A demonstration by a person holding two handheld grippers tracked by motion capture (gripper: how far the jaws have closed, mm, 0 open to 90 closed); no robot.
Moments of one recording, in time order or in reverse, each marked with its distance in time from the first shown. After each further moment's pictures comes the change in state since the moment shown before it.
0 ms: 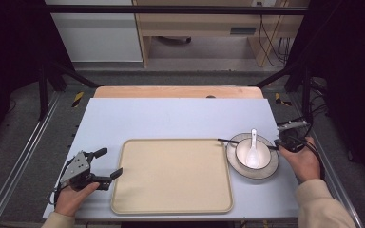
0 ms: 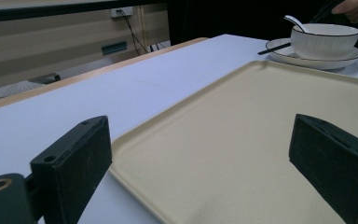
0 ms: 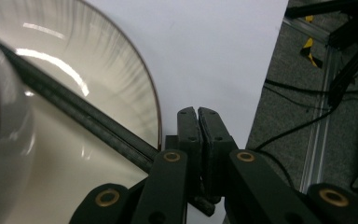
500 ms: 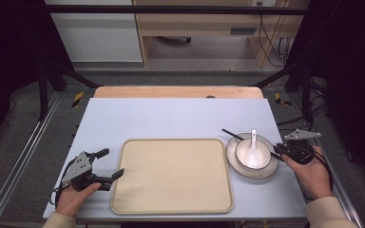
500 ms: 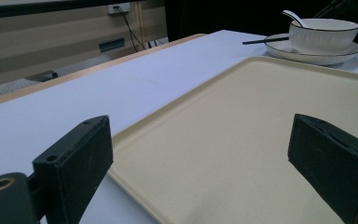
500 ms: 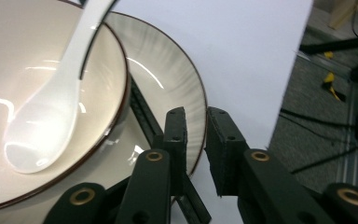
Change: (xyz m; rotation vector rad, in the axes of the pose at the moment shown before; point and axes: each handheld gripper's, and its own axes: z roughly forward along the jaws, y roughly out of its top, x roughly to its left) left arm -0.003 0.000 0.003 0.013 -0.007 0.005; right arm 0.010 -0.022 -0.035 -0.160 0.102 -0.035
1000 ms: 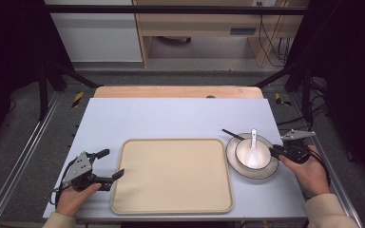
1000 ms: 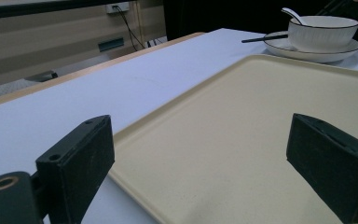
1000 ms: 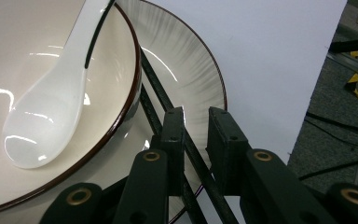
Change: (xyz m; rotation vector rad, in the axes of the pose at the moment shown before) left arm -0.001 0.000 0.000 0.004 -0.002 0.008; right arm -0.002 -0.002 0.014 0.026 0.064 -0.014
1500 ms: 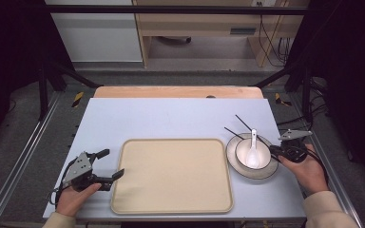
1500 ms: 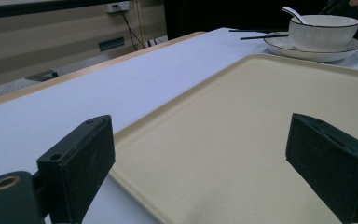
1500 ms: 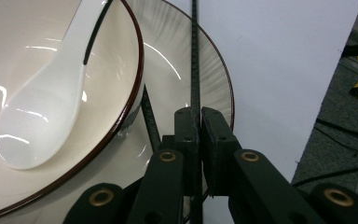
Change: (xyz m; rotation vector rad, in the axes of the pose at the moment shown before) left arm 0.000 0.000 0.000 0.002 0.002 0.000; right arm 0.000 0.001 0.007 0.014 0.013 -0.039
